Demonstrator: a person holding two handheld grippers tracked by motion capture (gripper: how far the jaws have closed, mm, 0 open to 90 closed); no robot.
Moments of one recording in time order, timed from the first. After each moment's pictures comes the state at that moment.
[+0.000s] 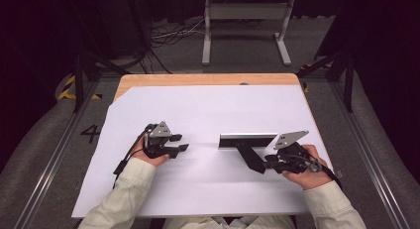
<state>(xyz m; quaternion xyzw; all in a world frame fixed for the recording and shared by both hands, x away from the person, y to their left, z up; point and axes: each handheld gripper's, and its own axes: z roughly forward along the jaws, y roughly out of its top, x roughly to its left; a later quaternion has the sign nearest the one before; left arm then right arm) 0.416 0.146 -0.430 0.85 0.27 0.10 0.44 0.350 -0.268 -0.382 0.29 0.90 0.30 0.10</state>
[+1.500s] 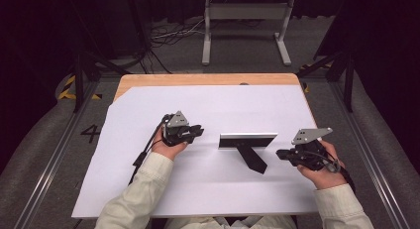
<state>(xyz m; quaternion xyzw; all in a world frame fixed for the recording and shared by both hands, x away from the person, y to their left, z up) 0.443 0.094 -0.425 0.83 0.26 0.12 0.48 0.346 -0.302 -0.365 0.31 0.88 0.33 0.14</state>
